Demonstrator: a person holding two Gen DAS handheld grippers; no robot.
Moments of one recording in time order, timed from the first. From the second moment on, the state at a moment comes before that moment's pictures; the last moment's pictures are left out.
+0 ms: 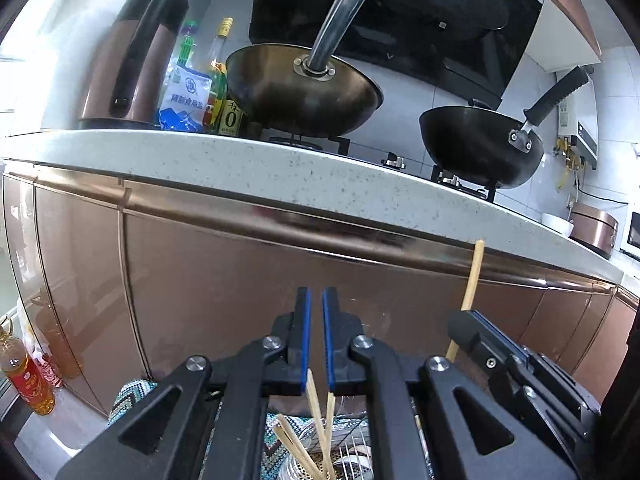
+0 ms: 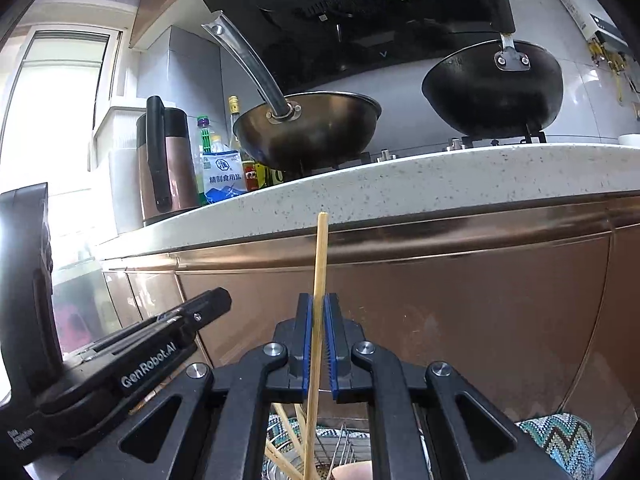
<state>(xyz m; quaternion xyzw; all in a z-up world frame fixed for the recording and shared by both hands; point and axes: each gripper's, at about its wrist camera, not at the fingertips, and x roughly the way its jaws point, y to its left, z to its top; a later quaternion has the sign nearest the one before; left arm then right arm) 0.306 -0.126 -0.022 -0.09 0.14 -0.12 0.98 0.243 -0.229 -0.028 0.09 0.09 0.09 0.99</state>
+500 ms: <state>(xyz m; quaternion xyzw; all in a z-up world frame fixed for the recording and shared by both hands) 0.299 -0.119 -0.019 -0.09 0.14 -0.12 0.98 0.238 -0.225 -0.014 0.10 0.07 0.10 0.99</state>
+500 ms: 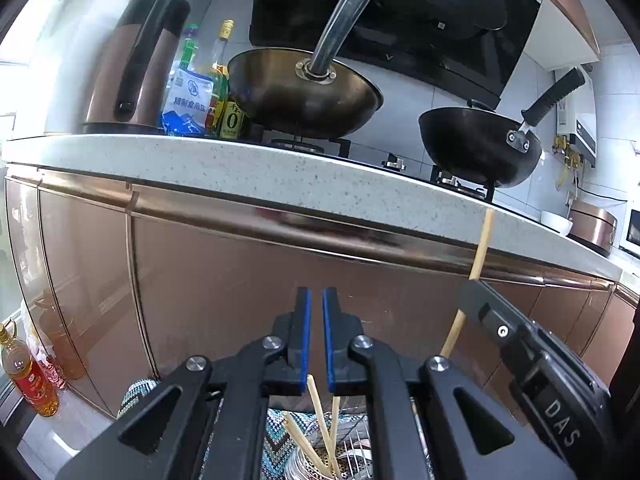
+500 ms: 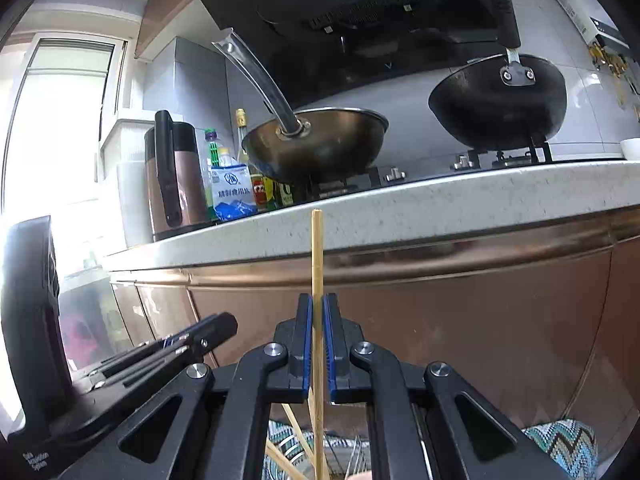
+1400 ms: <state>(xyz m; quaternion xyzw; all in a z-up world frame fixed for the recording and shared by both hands) 0.198 -0.082 0.046 -0.06 0.12 -0.08 0.99 0.146 -0.202 0.017 0.06 0.12 0.02 0.99</state>
